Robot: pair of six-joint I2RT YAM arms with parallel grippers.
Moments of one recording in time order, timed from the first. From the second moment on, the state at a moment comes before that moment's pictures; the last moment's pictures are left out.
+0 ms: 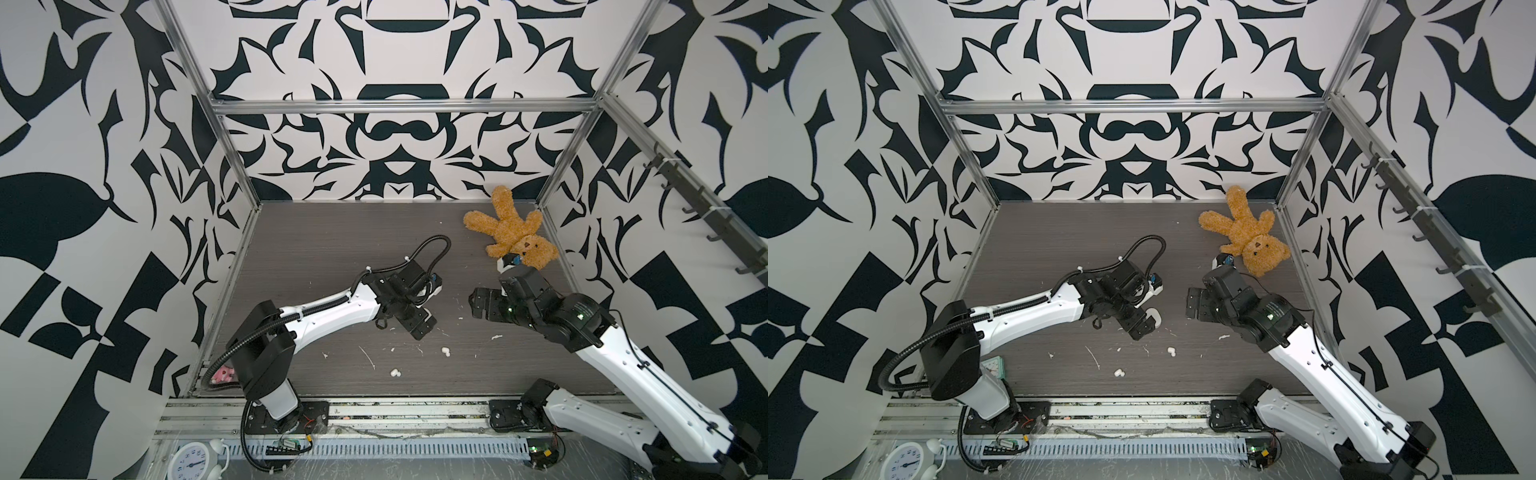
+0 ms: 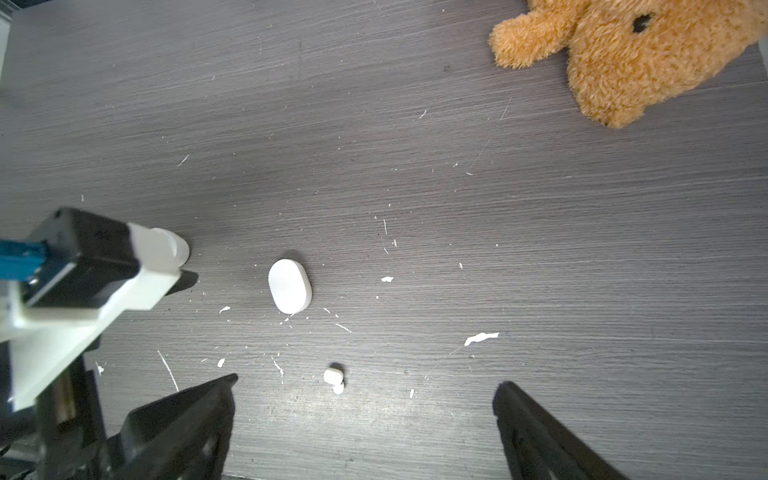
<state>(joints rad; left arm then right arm) -0.98 1.66 1.24 -0.66 0.12 -0.03 0.65 0.91 1.04 -1.07 0.18 0.66</state>
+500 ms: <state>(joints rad) -0.98 1.52 1.10 -0.67 0.01 0.01 0.65 1.14 0.96 -0.94 0.00 0.86</state>
